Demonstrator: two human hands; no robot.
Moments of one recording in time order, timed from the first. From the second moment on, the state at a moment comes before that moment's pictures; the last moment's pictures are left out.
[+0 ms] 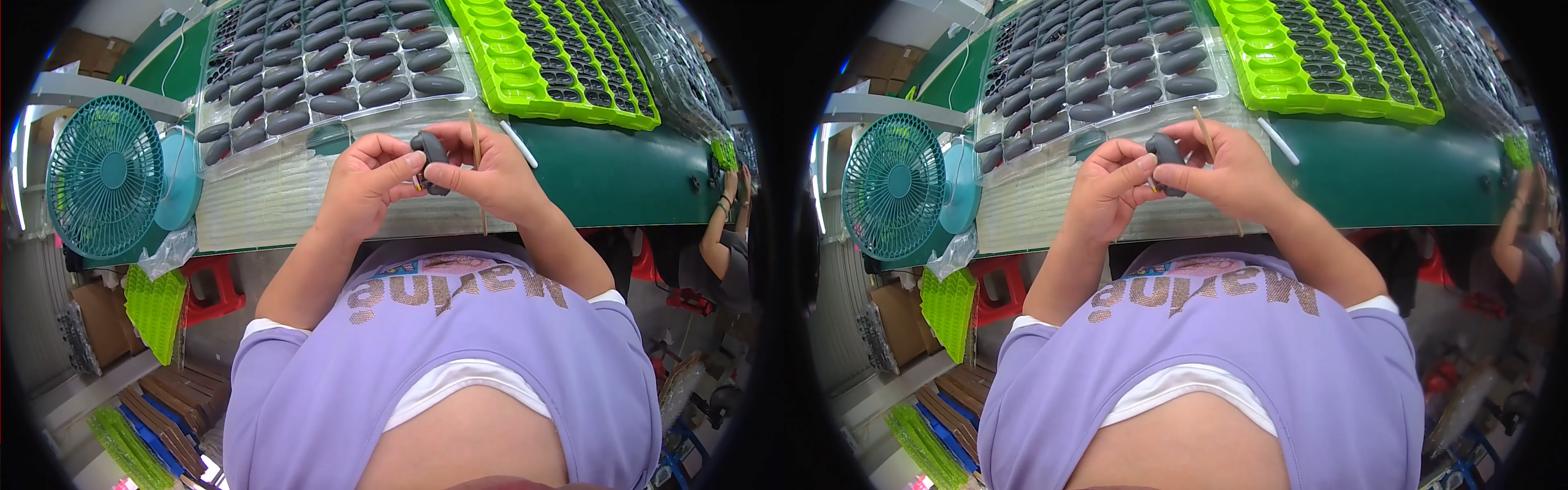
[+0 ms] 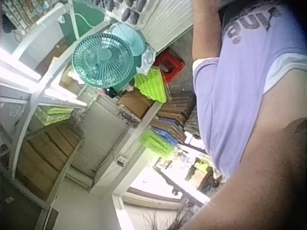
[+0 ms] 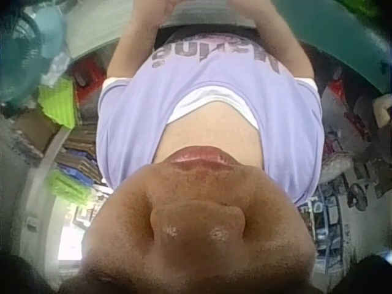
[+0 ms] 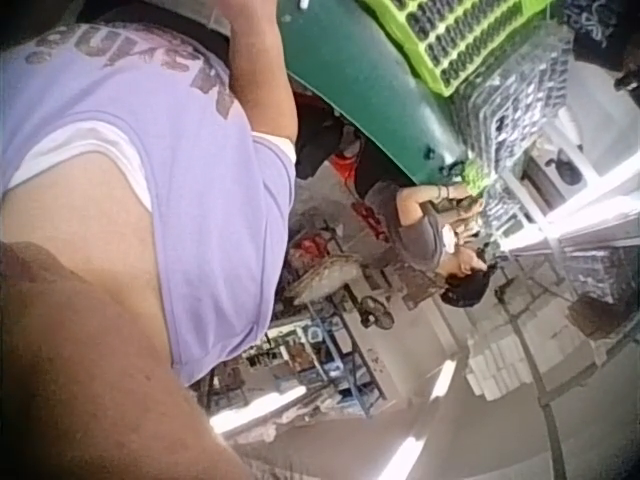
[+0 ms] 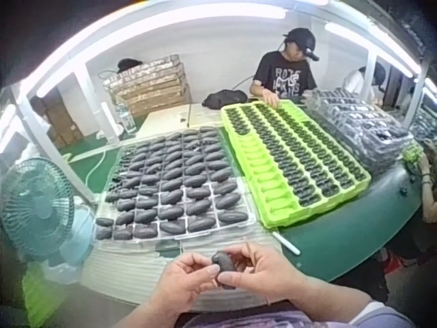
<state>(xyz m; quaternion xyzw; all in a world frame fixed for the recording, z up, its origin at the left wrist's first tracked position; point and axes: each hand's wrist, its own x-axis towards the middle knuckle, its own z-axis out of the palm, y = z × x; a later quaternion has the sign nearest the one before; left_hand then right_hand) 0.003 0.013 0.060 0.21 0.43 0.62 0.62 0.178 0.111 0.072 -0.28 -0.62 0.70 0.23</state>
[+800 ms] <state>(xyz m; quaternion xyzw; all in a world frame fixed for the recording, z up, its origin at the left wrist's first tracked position) 0.015 0.010 0.057 0.17 0.37 0.67 0.62 0.190 0.105 0.078 -0.24 -0.72 0.61 0.23</state>
